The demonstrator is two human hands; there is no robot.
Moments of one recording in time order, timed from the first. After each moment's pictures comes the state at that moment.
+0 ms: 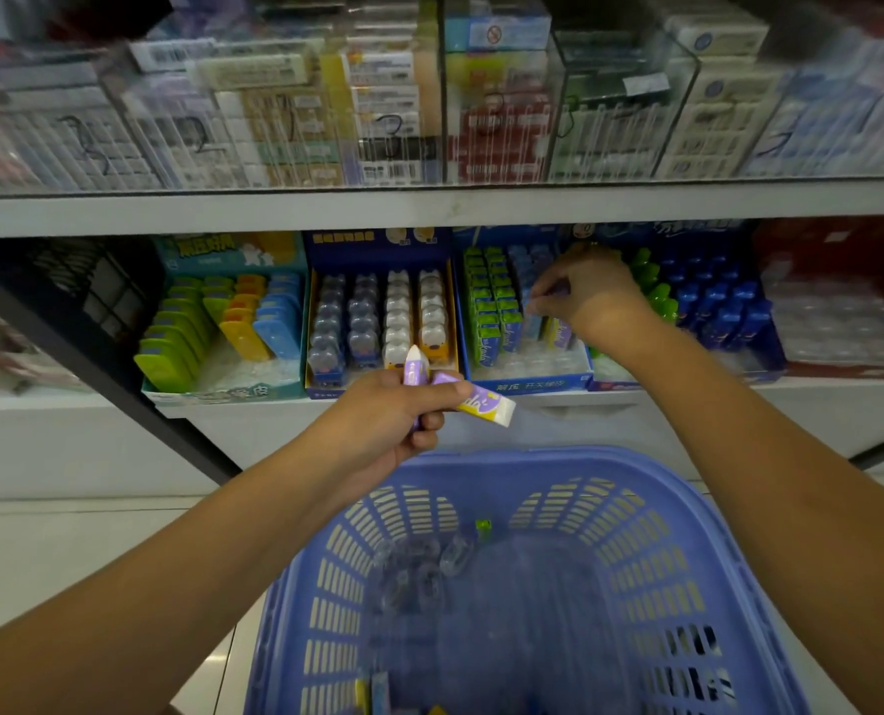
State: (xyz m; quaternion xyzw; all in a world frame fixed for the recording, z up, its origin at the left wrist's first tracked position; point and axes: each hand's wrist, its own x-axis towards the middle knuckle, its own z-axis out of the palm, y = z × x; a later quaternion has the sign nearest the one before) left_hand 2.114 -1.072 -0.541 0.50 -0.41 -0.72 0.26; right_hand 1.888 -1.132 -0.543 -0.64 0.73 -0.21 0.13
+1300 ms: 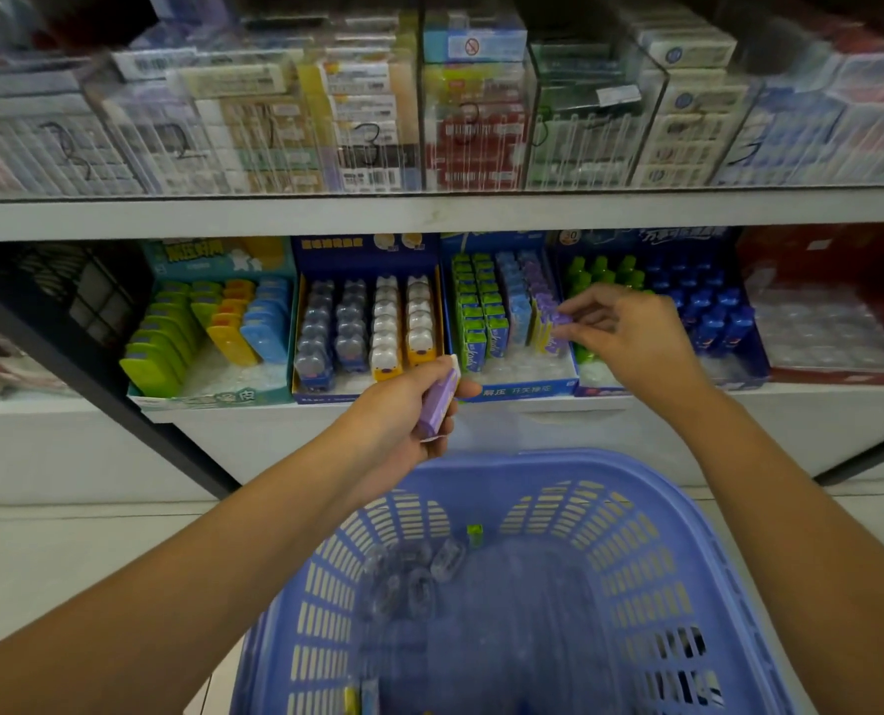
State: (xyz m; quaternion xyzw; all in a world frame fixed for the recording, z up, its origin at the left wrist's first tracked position) left_hand 2.092 -1.069 -0.538 0.53 -0.38 -0.72 0.24; right_hand 1.855 -1.082 -0.563 -0.63 0.65 -0.39 0.18
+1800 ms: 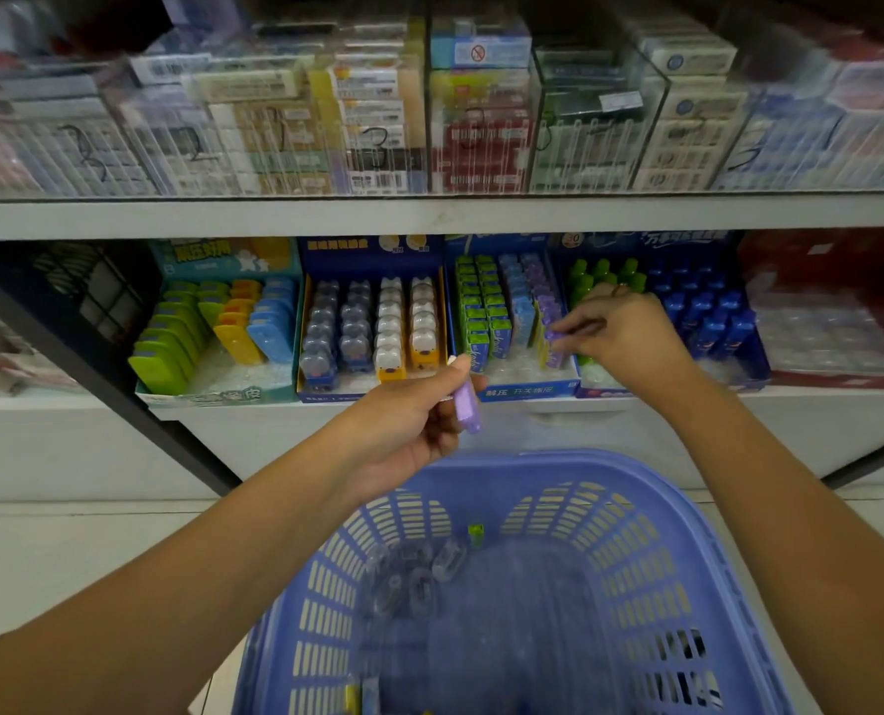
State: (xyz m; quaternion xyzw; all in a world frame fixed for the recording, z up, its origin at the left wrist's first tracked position) left_hand 2.094 -1.070 -0.543 0.47 -0.37 -0.76 0.26; right_hand 1.849 -1.098 -0.570 -0.65 0.68 -0.31 0.16
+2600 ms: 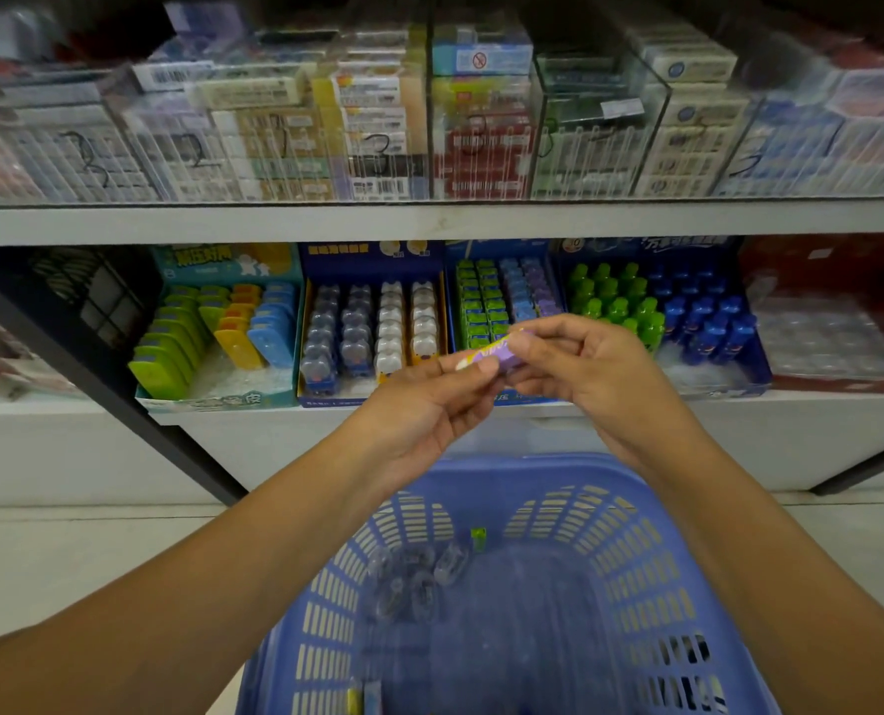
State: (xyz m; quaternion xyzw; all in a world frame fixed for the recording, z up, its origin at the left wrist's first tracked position) left_hand 2.081 -1.074 -0.540 0.37 -0.32 -0.81 0.33; right_hand 1.919 -1.043 -0.536 -0.46 0.50 -0.54 0.49
